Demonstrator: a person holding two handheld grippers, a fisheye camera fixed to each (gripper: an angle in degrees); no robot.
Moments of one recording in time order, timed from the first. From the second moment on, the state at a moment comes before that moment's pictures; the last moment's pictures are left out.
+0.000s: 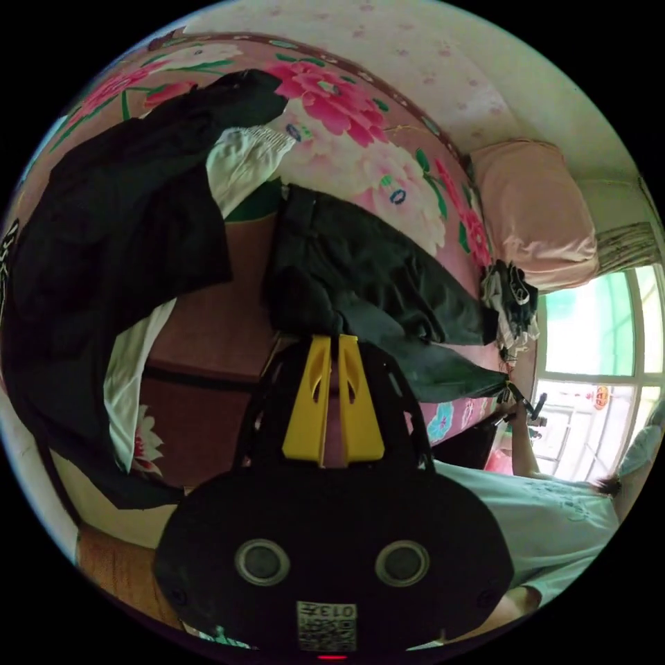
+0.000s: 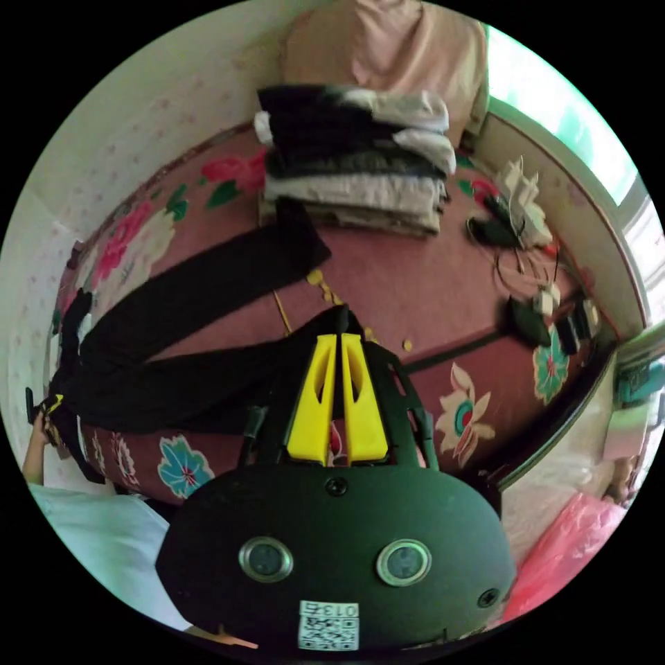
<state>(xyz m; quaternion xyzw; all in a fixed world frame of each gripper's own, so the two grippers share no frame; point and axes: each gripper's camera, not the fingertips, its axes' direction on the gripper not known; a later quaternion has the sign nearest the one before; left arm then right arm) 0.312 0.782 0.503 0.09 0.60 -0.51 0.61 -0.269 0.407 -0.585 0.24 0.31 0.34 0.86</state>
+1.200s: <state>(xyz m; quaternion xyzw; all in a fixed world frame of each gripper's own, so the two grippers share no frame) 0.298 0.483 0.208 0.10 0.51 -0.18 0.83 -0.264 0.456 -0.483 0.04 0.40 0.45 0.80</state>
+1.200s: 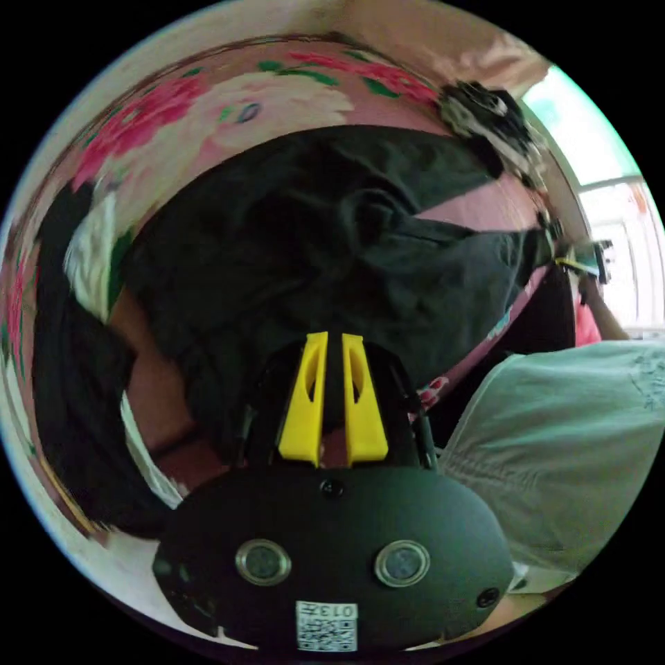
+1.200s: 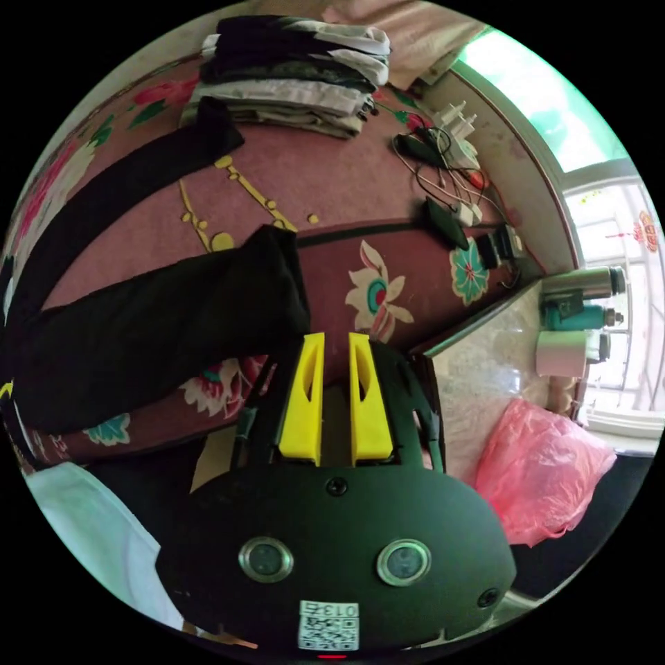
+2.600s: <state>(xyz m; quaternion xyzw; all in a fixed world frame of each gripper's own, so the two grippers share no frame) 0.249 0.149 -0.030 0.17 0.53 -0.05 0.83 -0.243 0.464 -0.424 0.24 0.31 0.36 0.85</state>
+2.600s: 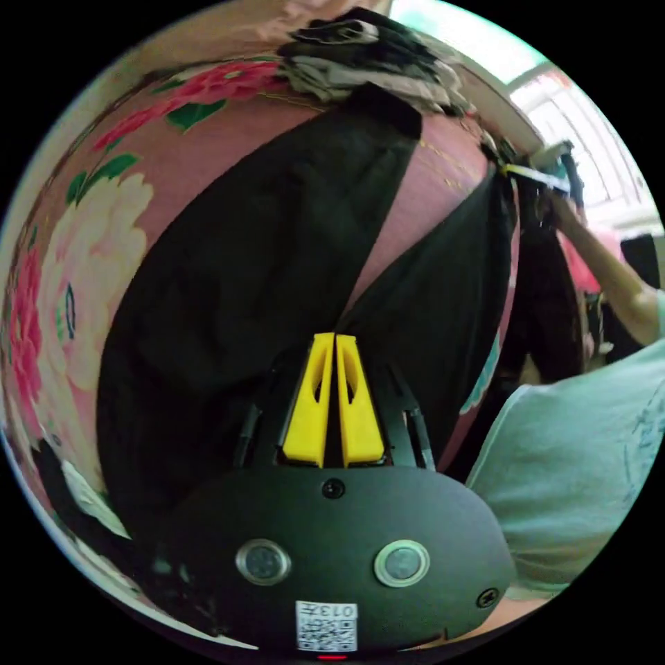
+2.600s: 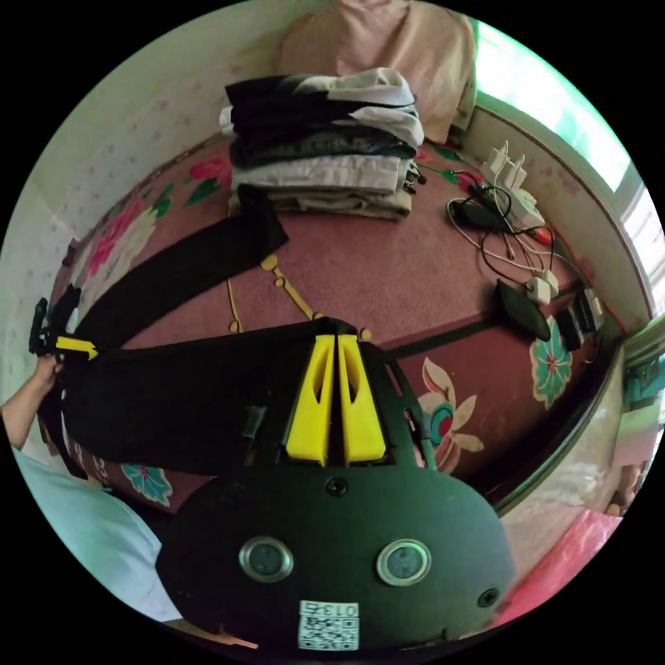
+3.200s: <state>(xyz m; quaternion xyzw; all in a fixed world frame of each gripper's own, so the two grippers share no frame) 0.315 0.235 -0.081 0.13 0.38 -0.03 0.91 -0.354 0.455 -0.319 0.13 0.36 0.38 0.84</state>
